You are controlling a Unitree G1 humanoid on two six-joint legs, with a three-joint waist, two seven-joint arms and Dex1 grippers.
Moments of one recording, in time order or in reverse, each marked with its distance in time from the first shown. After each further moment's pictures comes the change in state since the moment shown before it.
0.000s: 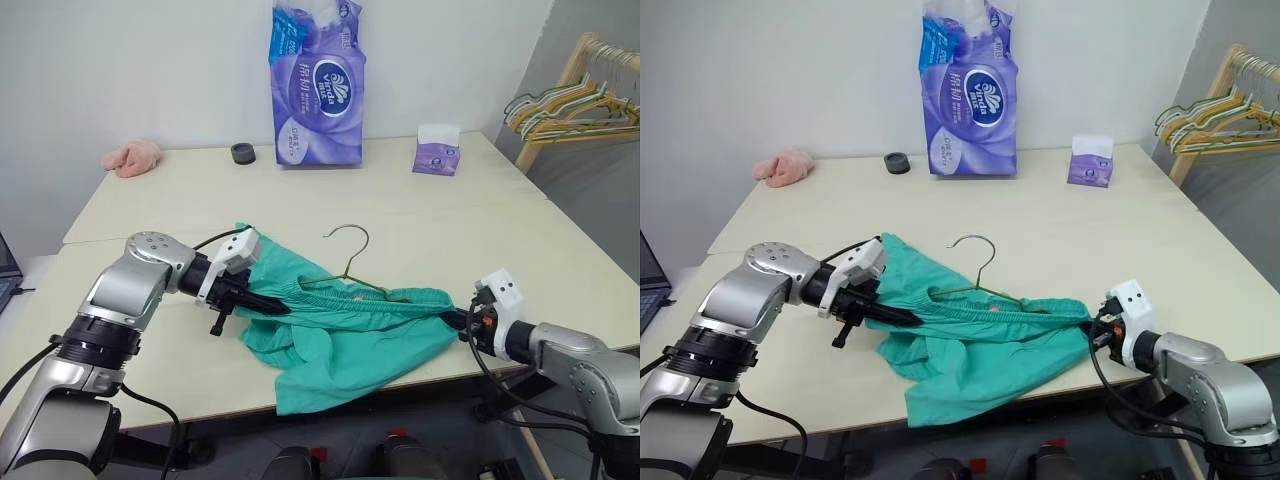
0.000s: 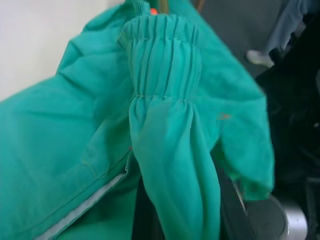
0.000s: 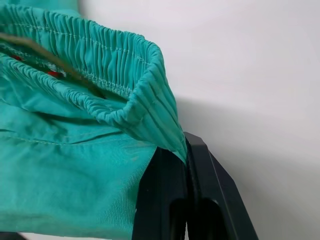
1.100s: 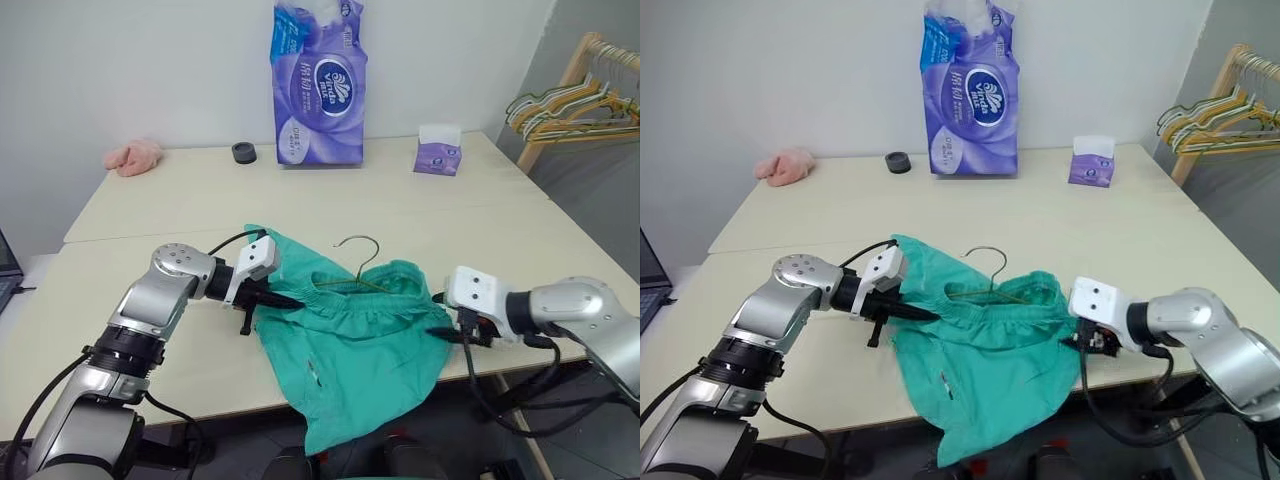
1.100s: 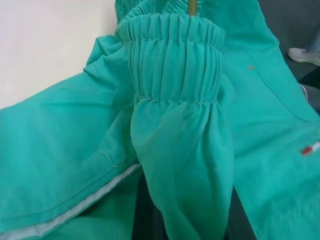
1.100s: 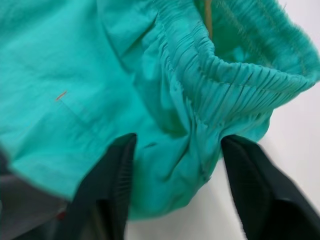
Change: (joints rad) left arm 0.041 -0.111 0.007 0.004 0.047 -0.105 0.152; right arm -0.177 -0.382 0.271 -0.151 -0.187 -0.216 0.385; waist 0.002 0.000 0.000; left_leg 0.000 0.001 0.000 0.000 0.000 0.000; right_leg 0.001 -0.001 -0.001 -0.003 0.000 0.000
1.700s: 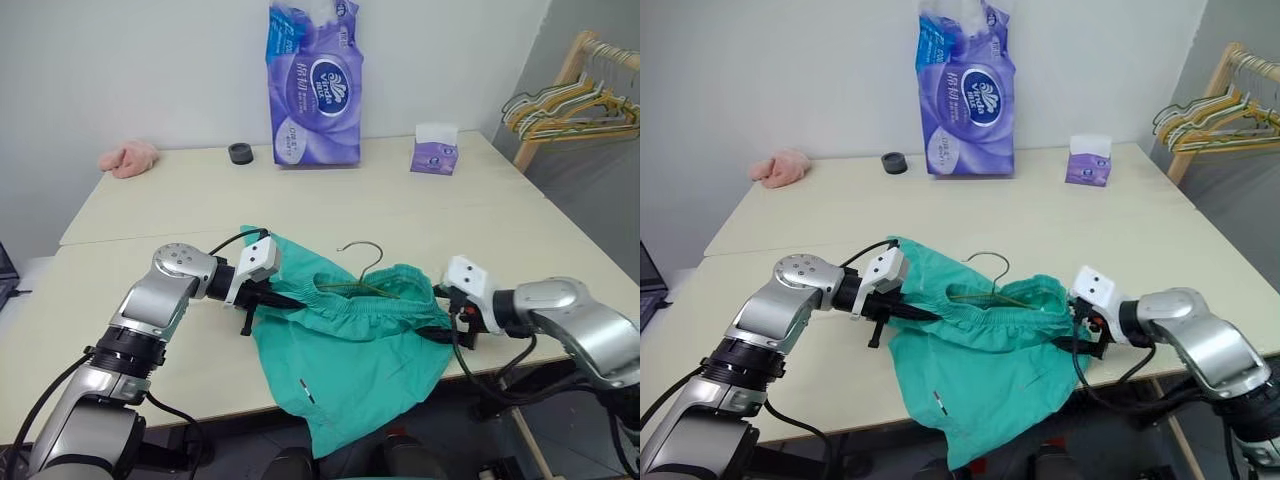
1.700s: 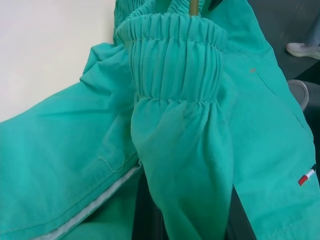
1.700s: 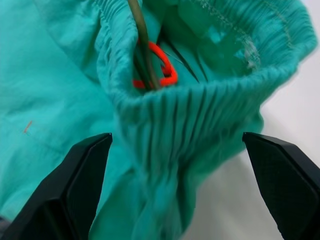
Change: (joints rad) left arm -0.002 -0.005 0.000 0.027 0.005 -0.052 -0.007; right arm -0.164 0.209 0.149 0.295 -0.055 -0.001 -0.022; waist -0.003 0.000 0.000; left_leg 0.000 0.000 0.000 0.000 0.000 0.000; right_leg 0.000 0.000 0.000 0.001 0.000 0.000
